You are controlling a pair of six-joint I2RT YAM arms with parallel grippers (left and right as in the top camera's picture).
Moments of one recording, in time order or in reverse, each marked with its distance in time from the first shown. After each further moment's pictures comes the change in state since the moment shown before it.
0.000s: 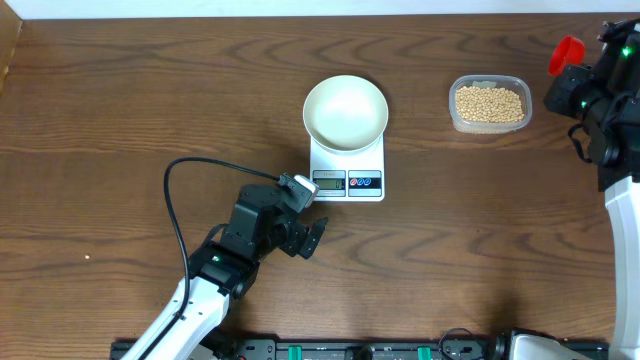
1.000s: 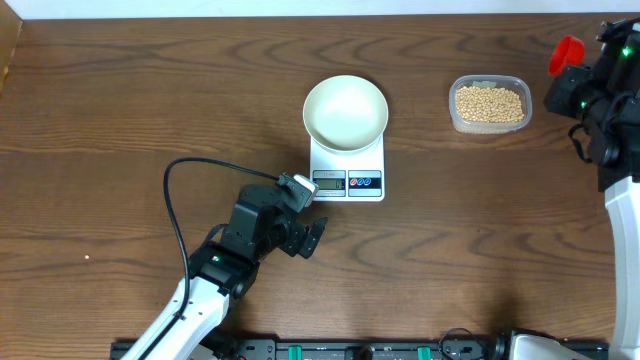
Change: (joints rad) left arm 0.000 0.000 0.000 0.000 -0.003 -0.002; right arm 0.000 0.000 0.000 0.000 0.000 -0.023
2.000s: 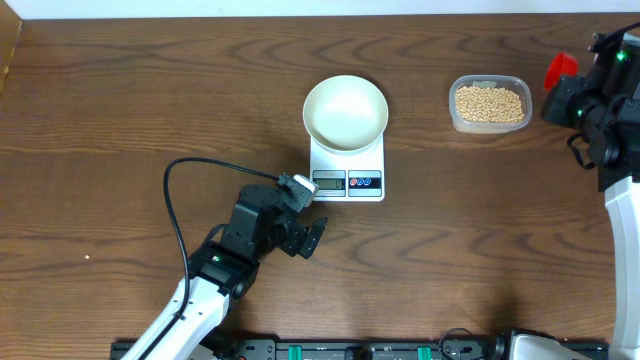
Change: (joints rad) left arm 0.000 0.000 0.000 0.000 0.000 0.000; right arm 0.000 0.000 0.000 -0.101 0.000 -0.025
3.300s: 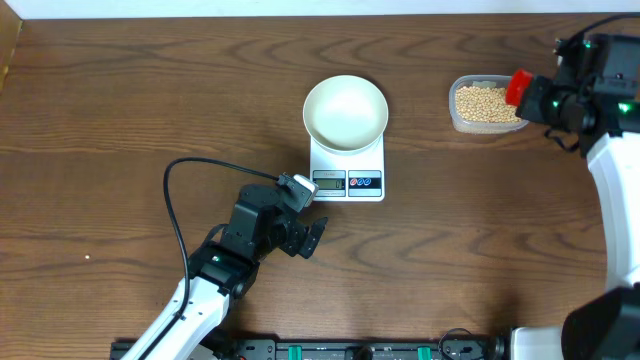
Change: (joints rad) left arm 0.000 0.000 0.000 0.000 0.000 0.000; right arm 0.016 0.208 0.041 -0.007 -0.136 0.015
